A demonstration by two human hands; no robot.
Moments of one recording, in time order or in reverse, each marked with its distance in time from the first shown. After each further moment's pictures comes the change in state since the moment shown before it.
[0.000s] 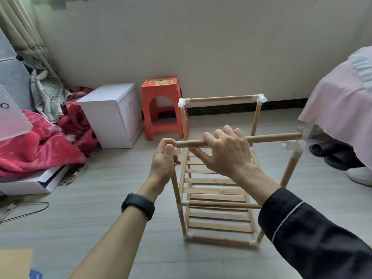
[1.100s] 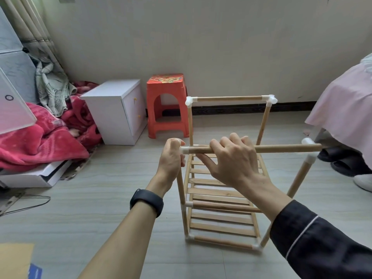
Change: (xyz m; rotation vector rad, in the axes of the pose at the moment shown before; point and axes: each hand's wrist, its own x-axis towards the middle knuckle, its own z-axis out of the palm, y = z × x) left_hand 0.013 -0.005 0.003 -0.060 0.011 -0.098; right_hand -0.009 -0.018 -0.004 -0.075 -0.048 -0.010
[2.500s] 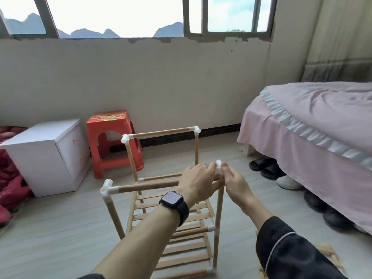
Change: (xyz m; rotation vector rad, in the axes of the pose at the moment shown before) left_hand -0.036 0.063 0.214 1.151 -0.508 0.791; right_hand -0.084 0.156 -0.042 1.045 -0.208 0.994
